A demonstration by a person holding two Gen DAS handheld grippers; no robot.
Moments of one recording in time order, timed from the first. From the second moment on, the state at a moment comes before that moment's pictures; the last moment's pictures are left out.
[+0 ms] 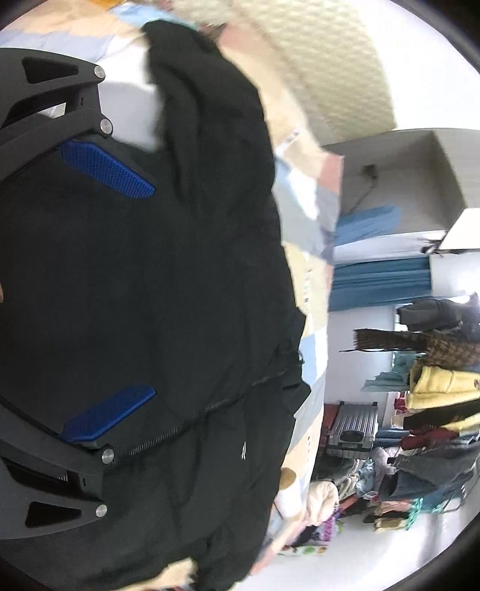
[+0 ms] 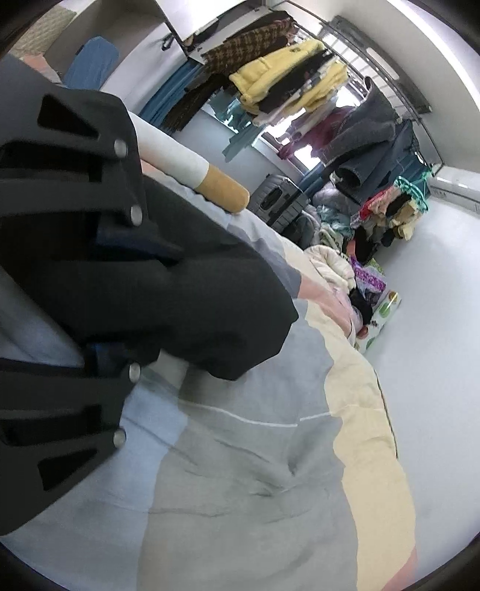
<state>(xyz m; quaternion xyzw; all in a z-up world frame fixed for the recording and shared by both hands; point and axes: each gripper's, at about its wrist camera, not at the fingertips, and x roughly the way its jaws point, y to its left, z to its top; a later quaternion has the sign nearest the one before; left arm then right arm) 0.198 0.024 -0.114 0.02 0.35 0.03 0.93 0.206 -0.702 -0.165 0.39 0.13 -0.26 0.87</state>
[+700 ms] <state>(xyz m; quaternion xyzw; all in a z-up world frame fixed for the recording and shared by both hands) 0.146 0.082 -0.070 -0.03 0.33 0.04 0.94 0.188 -0.635 0.033 0.26 0.12 -0.23 0.93</state>
